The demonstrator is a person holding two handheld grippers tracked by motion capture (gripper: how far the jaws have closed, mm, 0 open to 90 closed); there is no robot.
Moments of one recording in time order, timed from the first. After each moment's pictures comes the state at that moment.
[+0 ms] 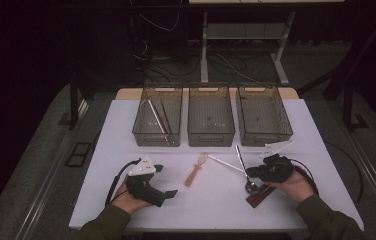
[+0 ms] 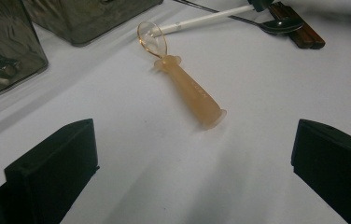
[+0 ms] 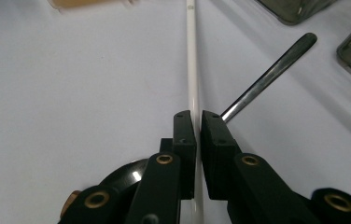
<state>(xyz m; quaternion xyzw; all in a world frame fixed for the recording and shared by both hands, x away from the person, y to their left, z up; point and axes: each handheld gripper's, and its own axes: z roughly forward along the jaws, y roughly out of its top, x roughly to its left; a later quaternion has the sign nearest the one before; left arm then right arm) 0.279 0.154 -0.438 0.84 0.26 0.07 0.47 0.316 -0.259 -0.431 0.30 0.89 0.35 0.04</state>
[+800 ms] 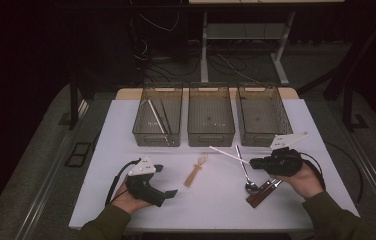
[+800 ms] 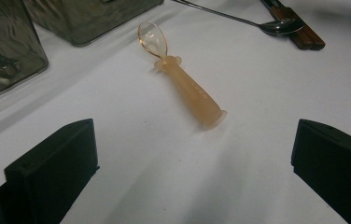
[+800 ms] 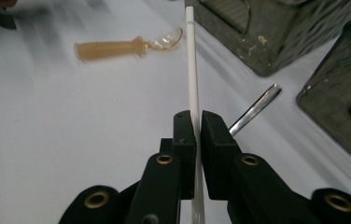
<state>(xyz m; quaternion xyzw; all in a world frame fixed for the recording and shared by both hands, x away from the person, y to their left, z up) 0.279 0.154 -0.439 0.84 0.26 0.07 0.47 0.315 -0.271 -0.396 0.30 0.86 0.40 0.06</state>
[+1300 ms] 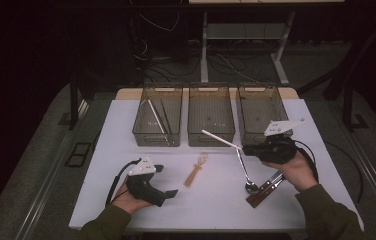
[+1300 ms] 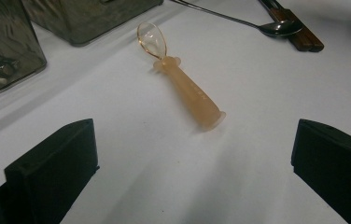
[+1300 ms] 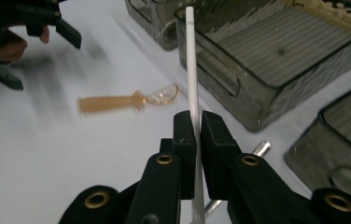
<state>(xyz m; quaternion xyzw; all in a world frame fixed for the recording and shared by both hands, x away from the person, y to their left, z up) 0.279 0.153 -0.439 0.84 0.26 0.06 0.47 0.331 -0.247 -0.364 0.30 0.85 0.43 0.08</state>
